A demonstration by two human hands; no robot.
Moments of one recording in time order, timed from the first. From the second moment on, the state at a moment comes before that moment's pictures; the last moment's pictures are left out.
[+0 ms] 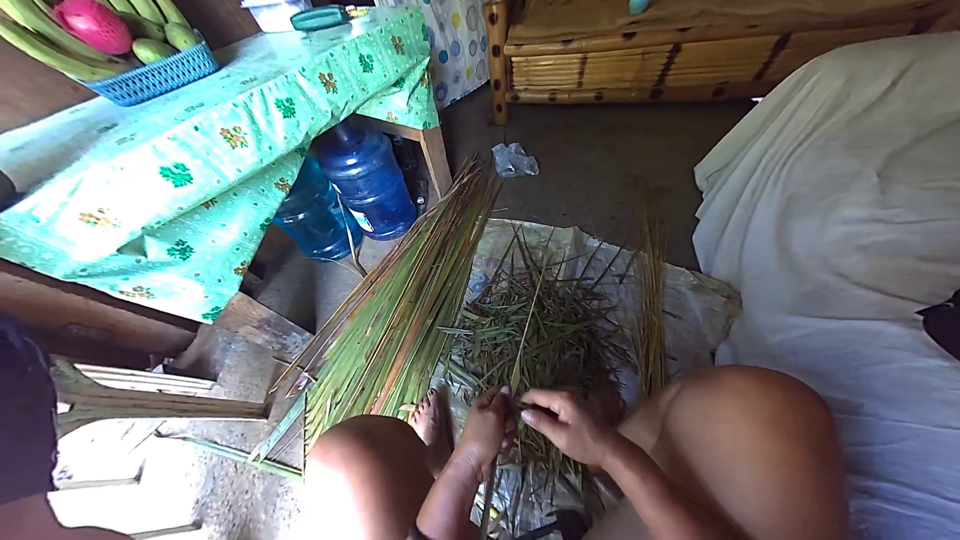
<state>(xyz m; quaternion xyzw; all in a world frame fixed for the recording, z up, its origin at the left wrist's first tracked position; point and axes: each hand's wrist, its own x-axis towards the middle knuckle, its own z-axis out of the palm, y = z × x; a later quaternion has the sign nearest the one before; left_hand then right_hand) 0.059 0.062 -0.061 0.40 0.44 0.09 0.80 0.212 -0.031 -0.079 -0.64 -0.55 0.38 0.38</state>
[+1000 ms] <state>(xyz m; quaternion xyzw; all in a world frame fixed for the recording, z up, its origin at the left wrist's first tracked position) 0.052 0.047 -0.066 0.41 0.42 0.07 0.81 0.244 -0.009 -0.075 -0.69 -0.40 0.43 0.43</state>
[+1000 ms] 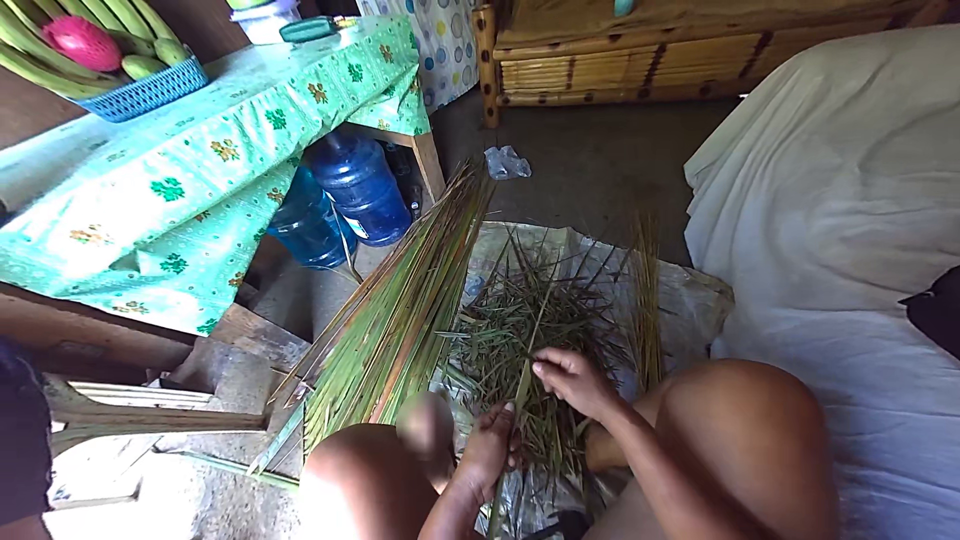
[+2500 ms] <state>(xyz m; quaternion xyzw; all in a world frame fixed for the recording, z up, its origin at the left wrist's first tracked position) 0.052 0.046 -0.062 0.38 0.41 0.05 0.83 0.263 -0.005 -0.090 -0.74 -0.35 0.35 0.46</state>
